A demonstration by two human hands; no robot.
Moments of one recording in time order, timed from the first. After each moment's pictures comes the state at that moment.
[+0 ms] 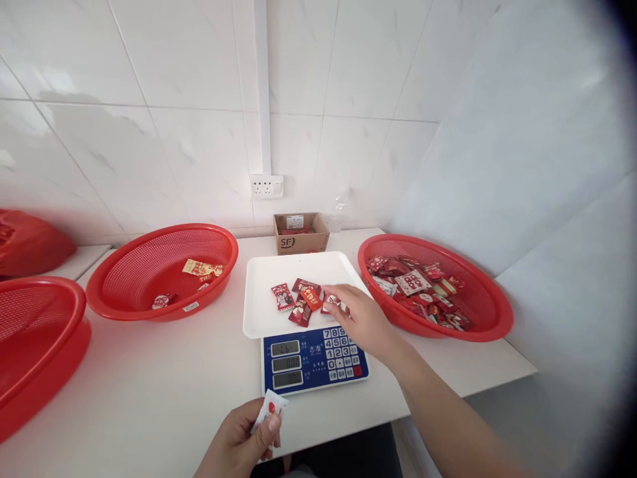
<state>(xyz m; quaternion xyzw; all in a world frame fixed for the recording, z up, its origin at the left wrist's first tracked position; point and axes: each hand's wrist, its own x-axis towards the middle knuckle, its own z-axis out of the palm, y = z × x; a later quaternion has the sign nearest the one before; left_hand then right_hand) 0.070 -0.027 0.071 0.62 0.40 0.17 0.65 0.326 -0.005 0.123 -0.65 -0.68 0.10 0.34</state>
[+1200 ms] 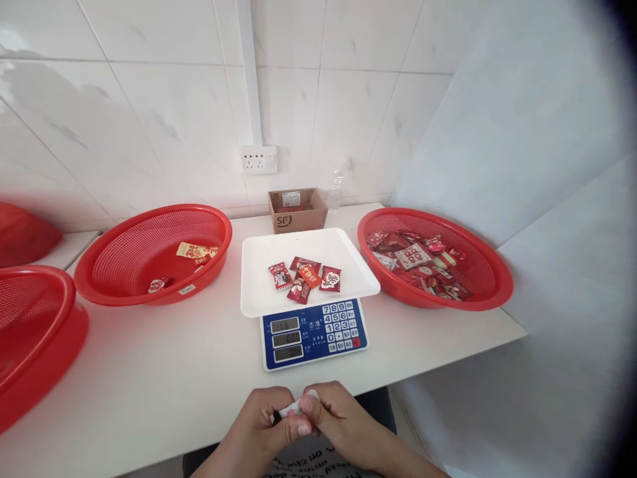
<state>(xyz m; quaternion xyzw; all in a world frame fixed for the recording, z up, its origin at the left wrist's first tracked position) 0.087 -0.036 0.073 0.63 0.33 0.12 0.69 0.241 -0.094 0.058 -0.52 -0.57 0.52 0.37</state>
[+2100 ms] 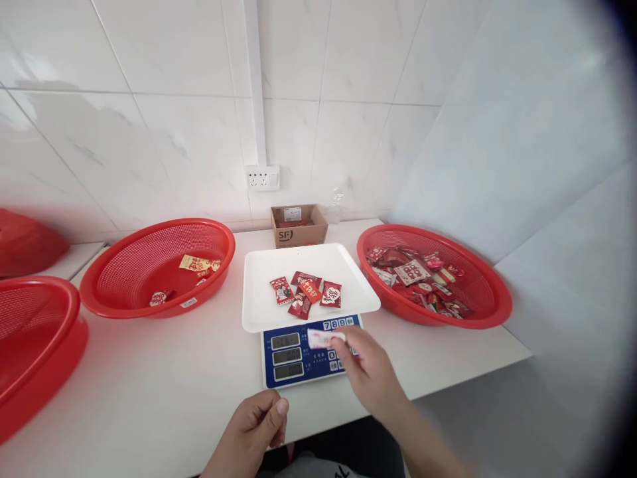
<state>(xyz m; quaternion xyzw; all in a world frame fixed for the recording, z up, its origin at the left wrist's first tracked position) 0.083 -0.027 0.070 0.64 0.41 0.15 0.63 0.288 -0.061 0.086 -0.65 -0.61 0.13 0.43</state>
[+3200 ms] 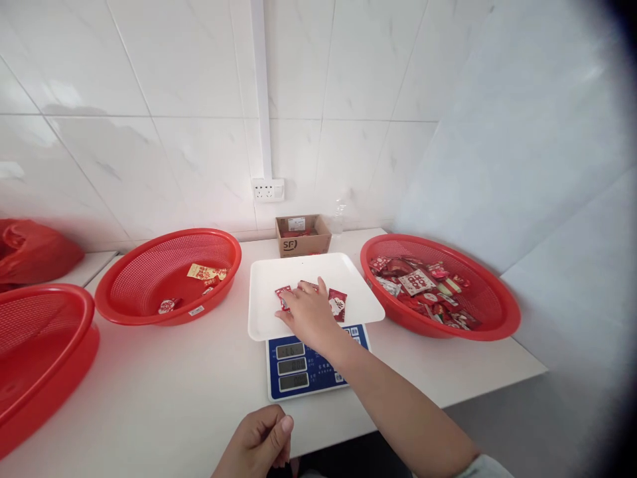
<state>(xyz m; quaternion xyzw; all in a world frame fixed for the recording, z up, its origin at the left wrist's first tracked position) 0.077 -0.027 0.063 0.65 0.41 0.12 0.62 0.256 0.049 0.101 -0.66 -0.73 -0.06 0.17</state>
